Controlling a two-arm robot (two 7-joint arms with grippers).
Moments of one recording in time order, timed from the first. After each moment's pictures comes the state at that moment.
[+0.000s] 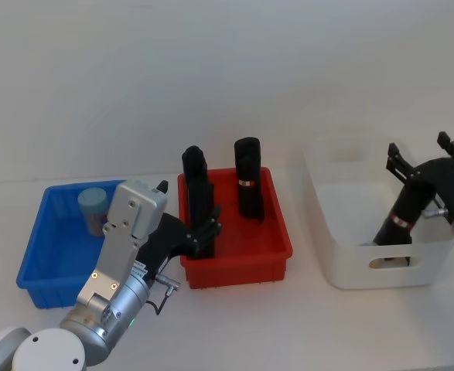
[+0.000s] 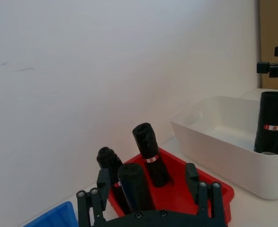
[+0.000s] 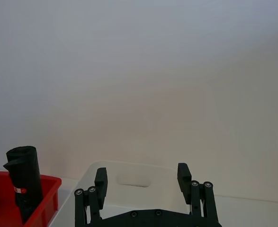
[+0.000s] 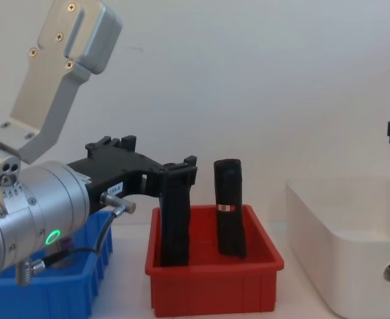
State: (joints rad) left arm -0.24 0.38 0.45 -1.63 -0.20 0.01 -0.01; right arm 0.31 0.26 -0.13 -1.39 0.17 -0.05 0.06
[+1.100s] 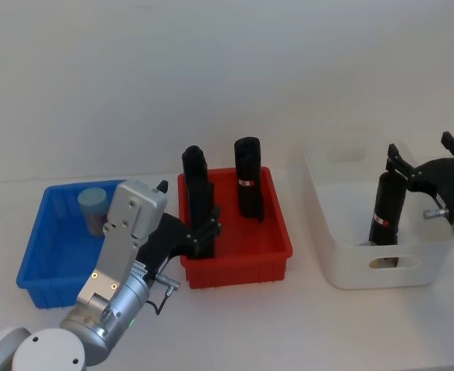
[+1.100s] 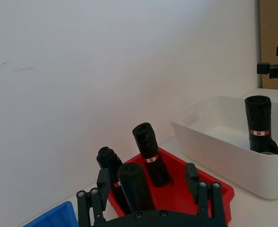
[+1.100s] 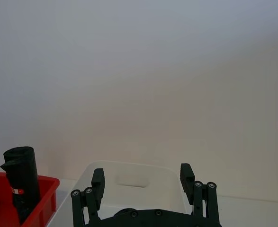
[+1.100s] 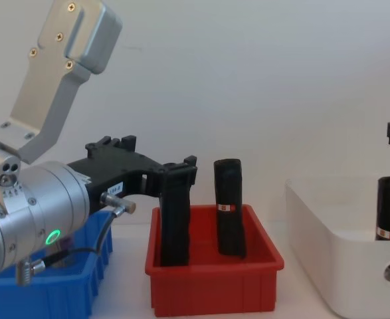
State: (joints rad) left arm -0.24 0.38 0.45 -1.63 -0.20 0.01 -0.01; right arm 0.31 0.25 -0.13 -1.38 0.17 -0.07 0.06
